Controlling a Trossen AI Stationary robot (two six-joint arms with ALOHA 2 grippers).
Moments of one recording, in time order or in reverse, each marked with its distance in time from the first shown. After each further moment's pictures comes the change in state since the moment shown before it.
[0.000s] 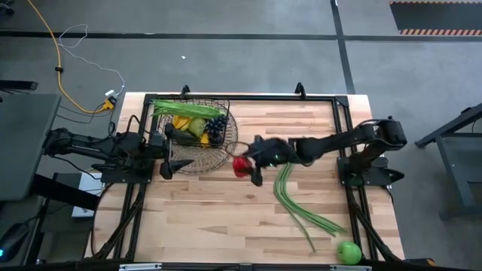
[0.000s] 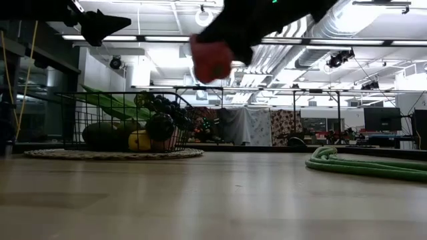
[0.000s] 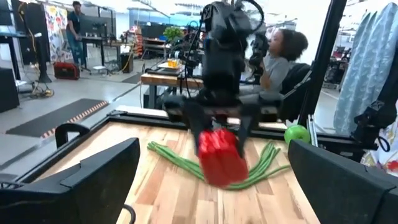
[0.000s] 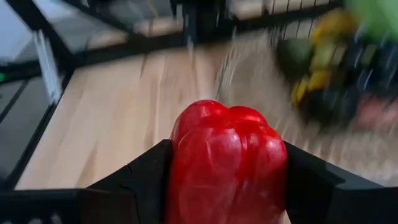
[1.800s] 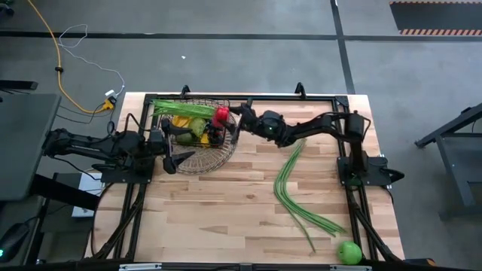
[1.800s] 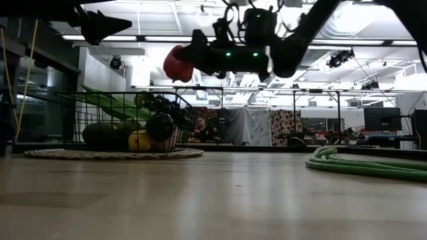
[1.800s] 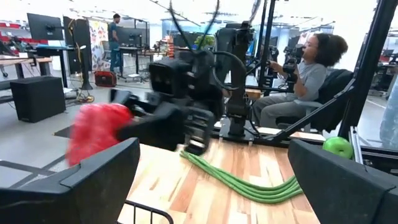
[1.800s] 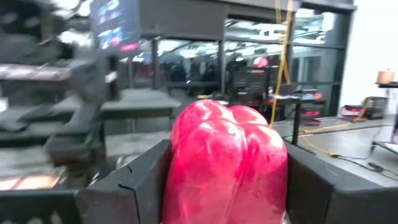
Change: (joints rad) left arm 0.015 0.009 0.011 0.018 -0.128 0.039; right arm -0.303 0.395 0.050 1.013 0.031 -0.242
